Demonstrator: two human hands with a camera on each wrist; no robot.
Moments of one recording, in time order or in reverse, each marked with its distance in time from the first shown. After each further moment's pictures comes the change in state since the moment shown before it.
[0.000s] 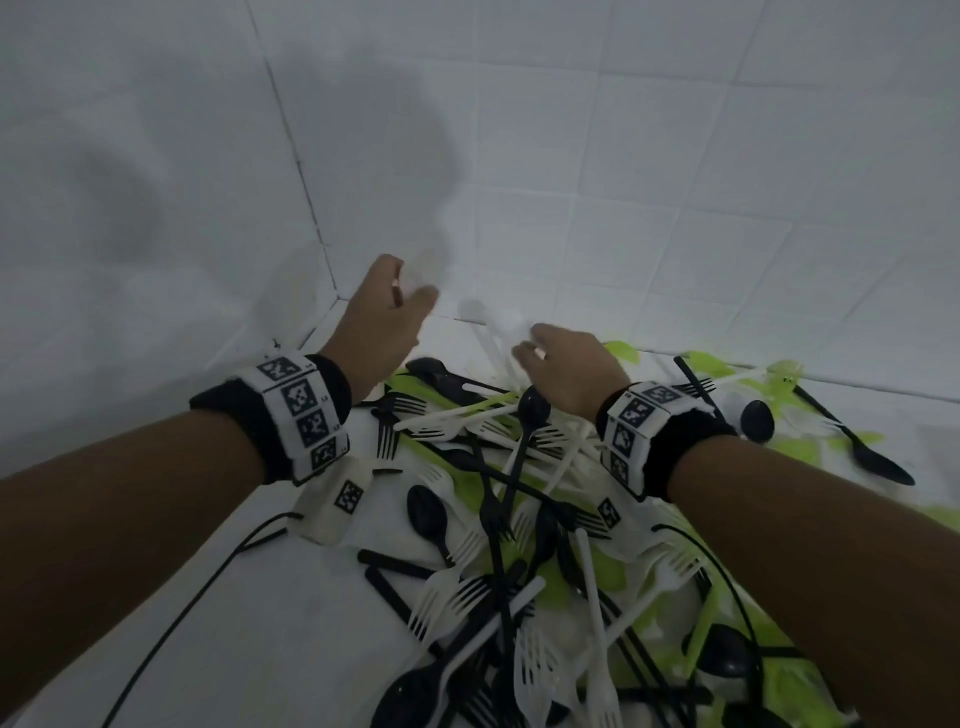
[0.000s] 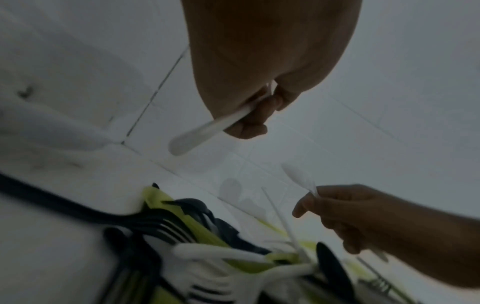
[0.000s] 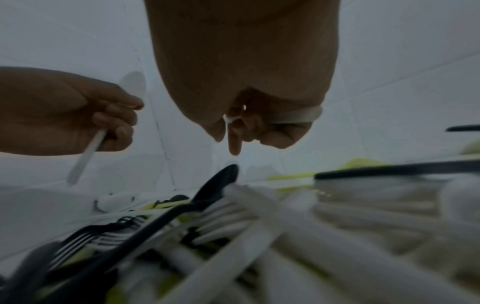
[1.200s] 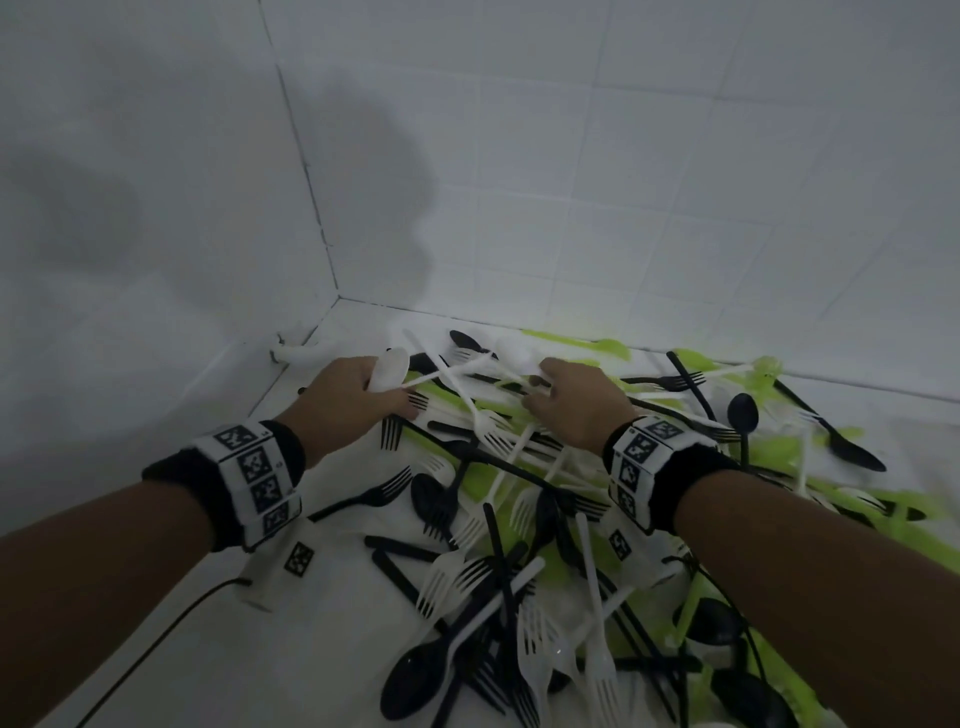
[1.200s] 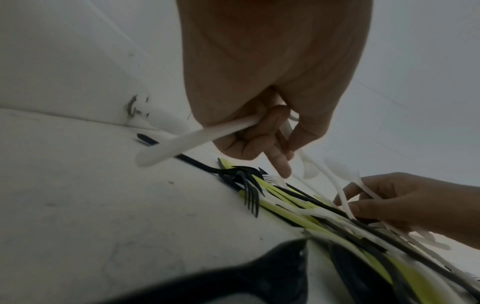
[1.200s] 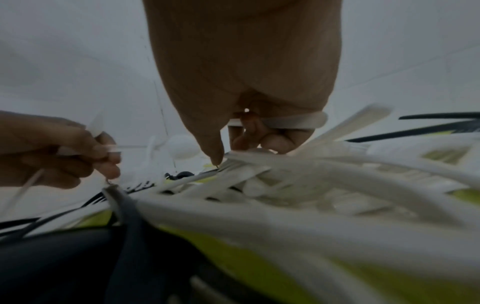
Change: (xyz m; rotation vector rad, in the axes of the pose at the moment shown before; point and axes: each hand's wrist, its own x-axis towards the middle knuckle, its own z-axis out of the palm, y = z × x) left_hand -0.054 -0.051 -0.030 0.136 -0.237 -0.186; right_hand -0.037 0.015 0.017 -0.039 -0.033 0.019
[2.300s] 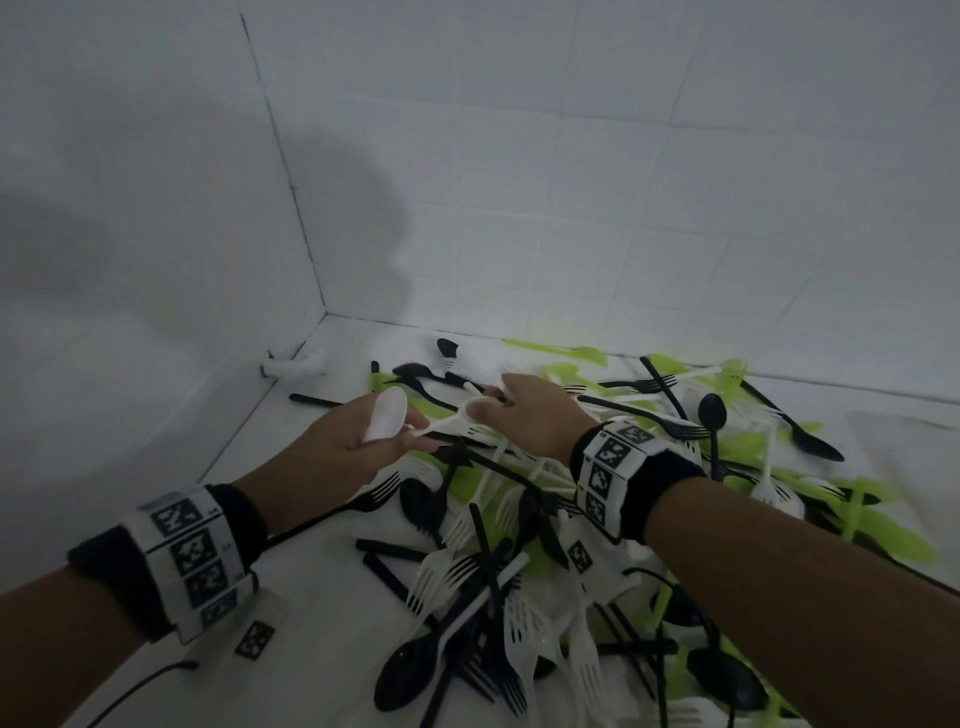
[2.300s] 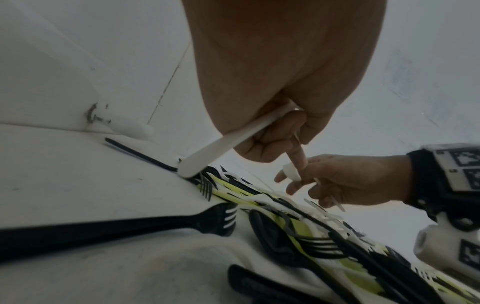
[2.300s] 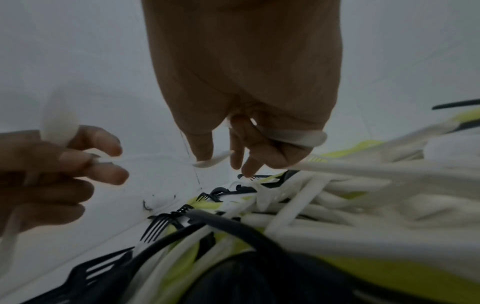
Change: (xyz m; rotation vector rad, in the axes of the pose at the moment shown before) left_hand -0.065 0.020 0.006 -0.006 -0.177 0.240; right_hand -0.026 -0.041 -0.011 0.256 -0.090 0.011
